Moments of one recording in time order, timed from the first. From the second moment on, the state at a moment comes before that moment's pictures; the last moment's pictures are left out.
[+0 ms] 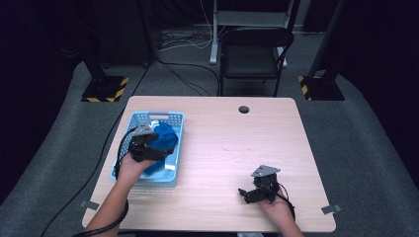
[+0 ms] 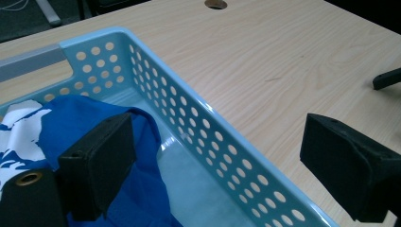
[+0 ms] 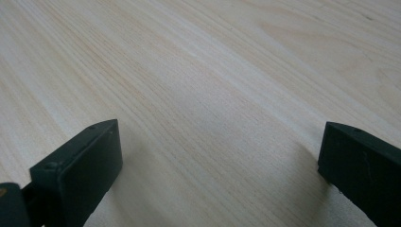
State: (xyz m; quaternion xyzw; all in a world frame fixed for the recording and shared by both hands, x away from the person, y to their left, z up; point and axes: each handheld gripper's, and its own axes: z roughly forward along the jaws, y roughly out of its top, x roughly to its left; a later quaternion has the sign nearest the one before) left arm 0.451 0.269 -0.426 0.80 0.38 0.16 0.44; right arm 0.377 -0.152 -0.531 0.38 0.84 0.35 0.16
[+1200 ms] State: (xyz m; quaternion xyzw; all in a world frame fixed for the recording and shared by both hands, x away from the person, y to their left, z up) left arm 0.488 0.285 -0.436 0.80 0.43 0.16 0.39; right arm 0.377 -0.152 -0.531 0.37 0.84 0.35 0.16
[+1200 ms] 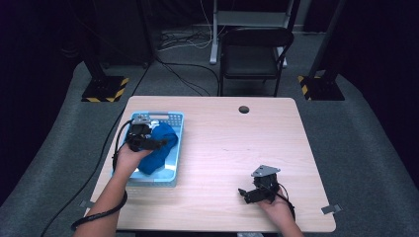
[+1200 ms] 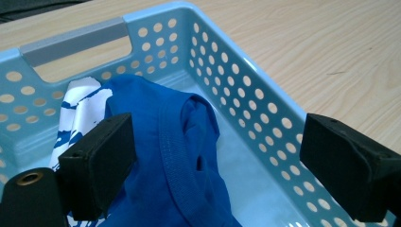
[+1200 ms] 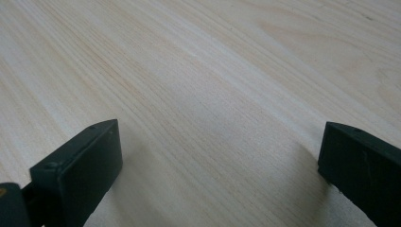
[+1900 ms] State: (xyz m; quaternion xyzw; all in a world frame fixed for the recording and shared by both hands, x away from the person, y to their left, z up) left arm 0.503 0.290 -0.448 0.80 0.46 0.15 0.35; right arm 0.377 -0.152 -0.531 0.38 0.84 0.35 0.16
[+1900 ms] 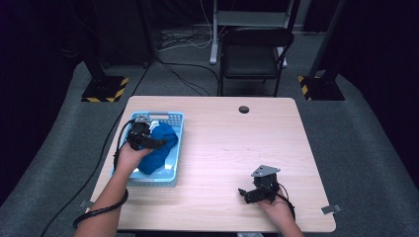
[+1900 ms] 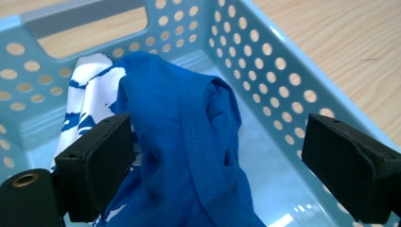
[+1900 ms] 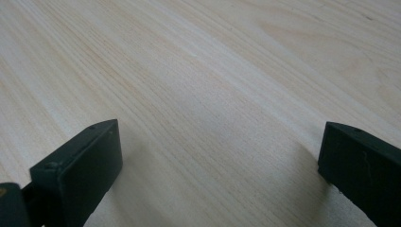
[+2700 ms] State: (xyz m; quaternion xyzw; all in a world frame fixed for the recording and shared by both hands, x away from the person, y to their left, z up) left arm 0.517 0.289 -0.463 0.80 0.50 0.13 0.30; right arm 0.377 -0.152 -0.531 0.37 0.84 0.35 0.16
